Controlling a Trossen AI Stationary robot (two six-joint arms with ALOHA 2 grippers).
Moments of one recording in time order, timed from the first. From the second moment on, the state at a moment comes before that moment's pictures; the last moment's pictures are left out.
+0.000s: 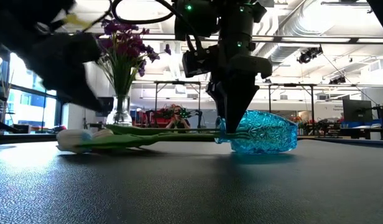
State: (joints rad) left arm -0.32 1.10 0.38 -0.08 -0.41 -0.66; right arm 0.09 2.05 1.57 -0.95 0.01 -0.05
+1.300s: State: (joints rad) left arm -0.48 1.42 0.65 -0.62 -0.42 -0.91; right arm 0.08 2.04 1.50 -0.91 0.02 0.00
